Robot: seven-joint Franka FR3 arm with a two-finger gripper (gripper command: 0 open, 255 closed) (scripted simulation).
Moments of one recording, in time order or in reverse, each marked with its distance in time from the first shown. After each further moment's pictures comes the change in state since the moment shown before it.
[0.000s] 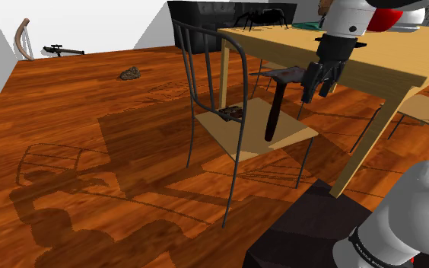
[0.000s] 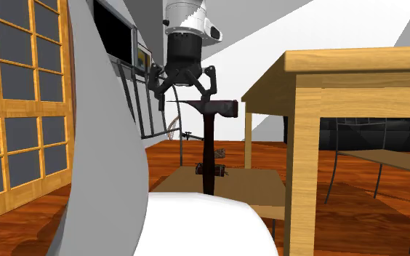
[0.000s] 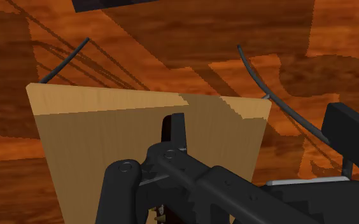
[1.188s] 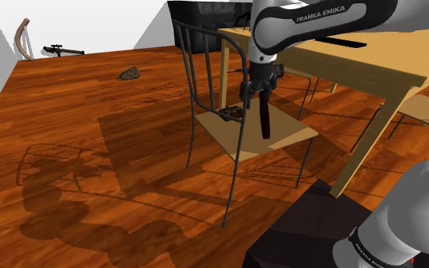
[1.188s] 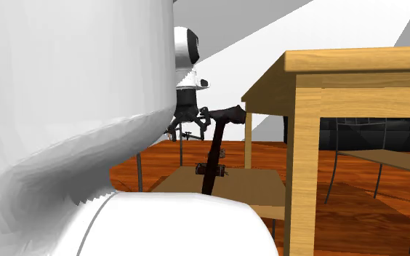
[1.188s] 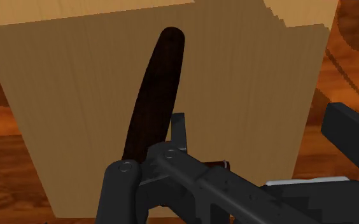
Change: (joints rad) arm -0.012 0.593 0.087 0.250 -0.094 0.302 0.152
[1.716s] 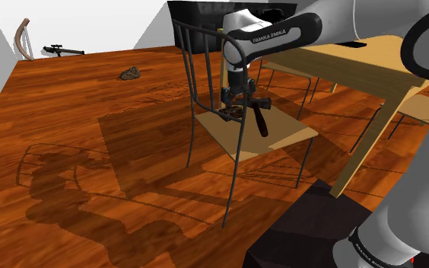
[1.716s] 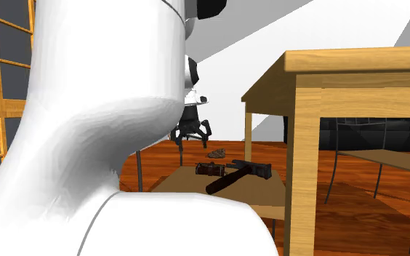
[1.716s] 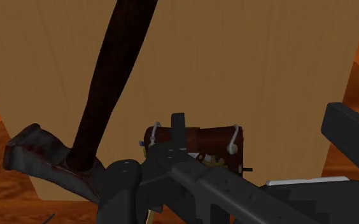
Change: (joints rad) arm 0.003 0.332 0.010 0.272 -0.081 0.030 0.080
